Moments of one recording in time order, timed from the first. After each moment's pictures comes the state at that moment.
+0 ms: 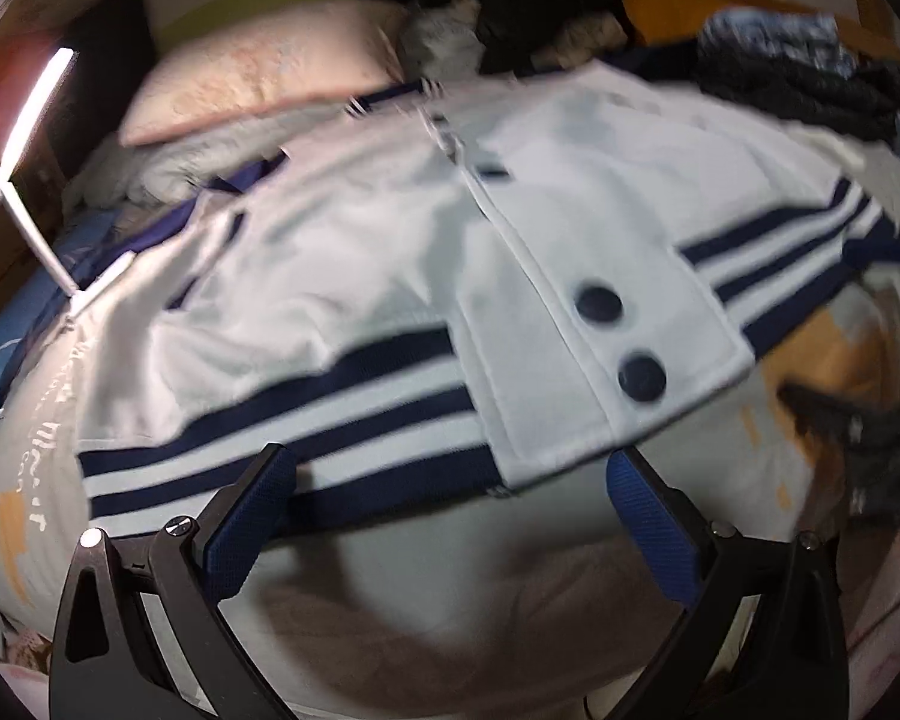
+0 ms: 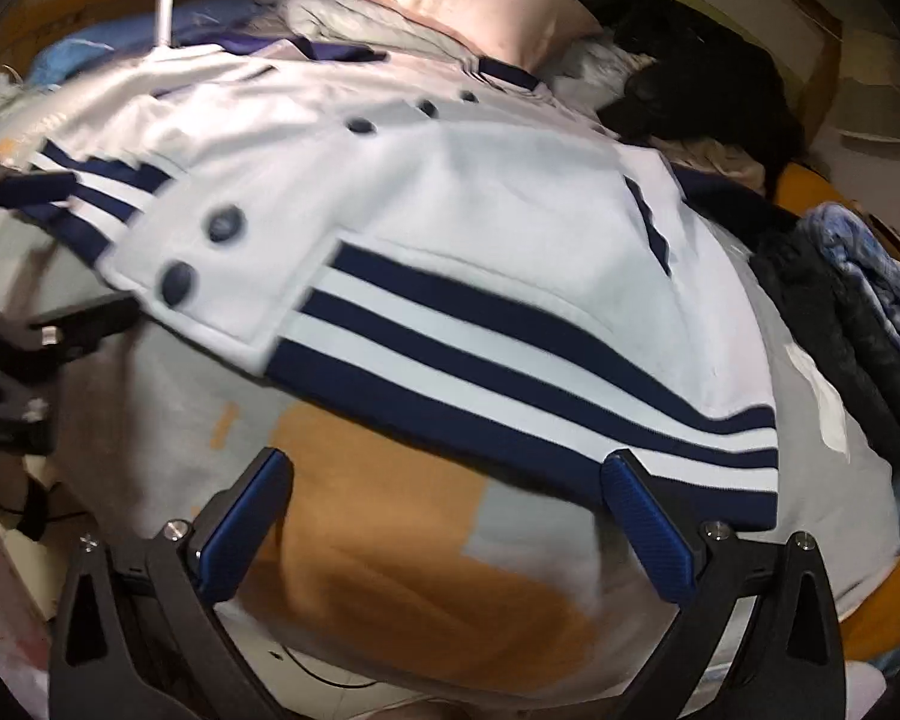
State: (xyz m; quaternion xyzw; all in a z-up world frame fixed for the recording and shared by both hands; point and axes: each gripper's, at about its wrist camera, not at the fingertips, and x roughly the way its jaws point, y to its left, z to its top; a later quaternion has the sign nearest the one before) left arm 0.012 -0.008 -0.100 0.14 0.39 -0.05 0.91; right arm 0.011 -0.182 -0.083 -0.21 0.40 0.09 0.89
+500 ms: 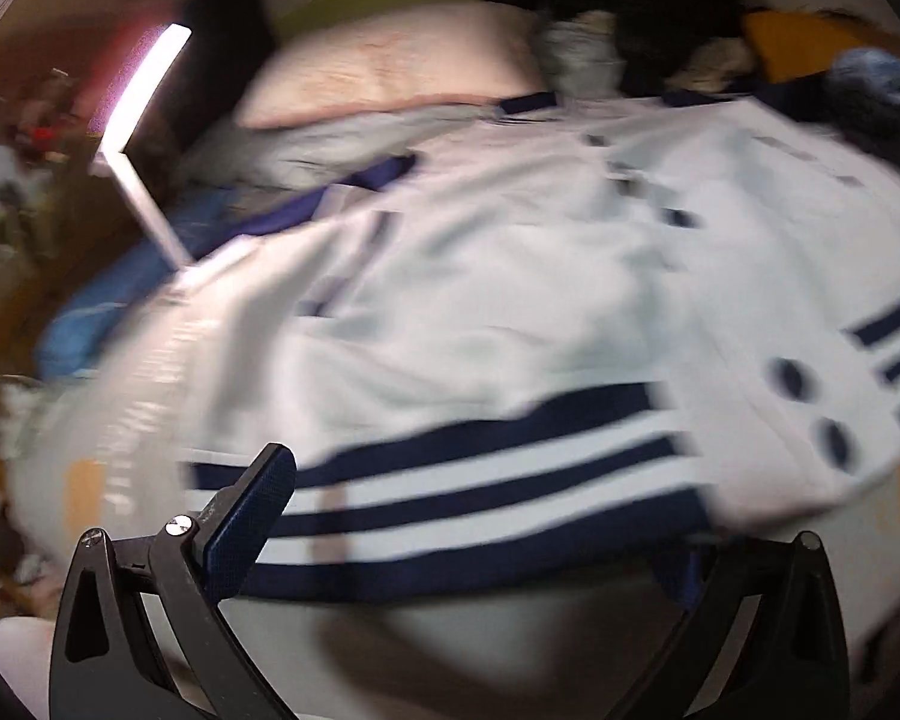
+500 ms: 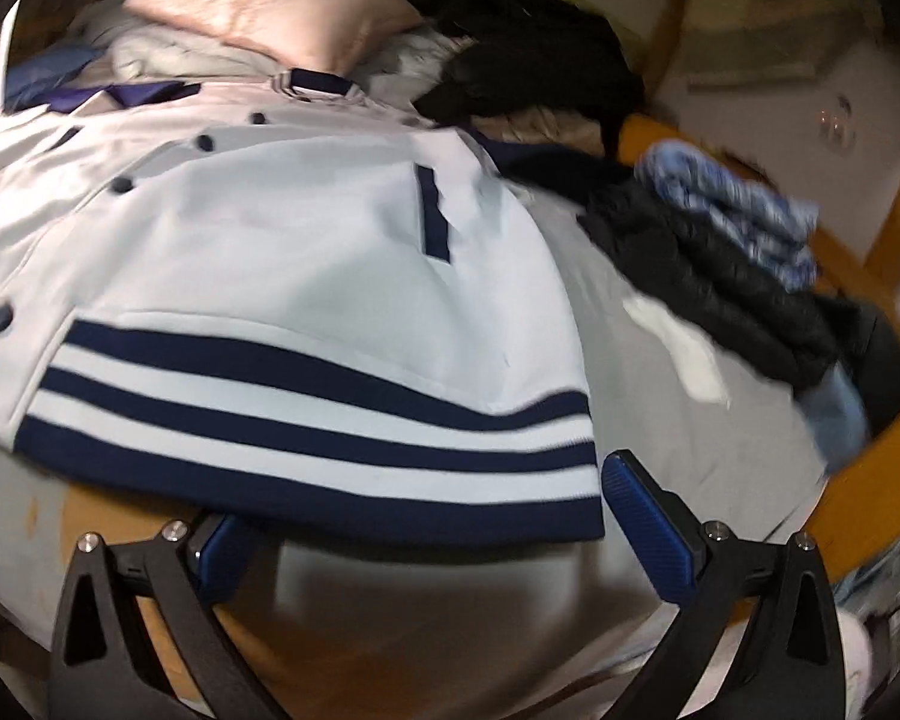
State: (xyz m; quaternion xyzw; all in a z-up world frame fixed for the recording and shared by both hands) left arm 0.034 0.031 -0.085 0.14 0.35 0.12 0.92; right arm 0.042 -0.241 -0.068 -0.13 0.39 -0.07 0.91
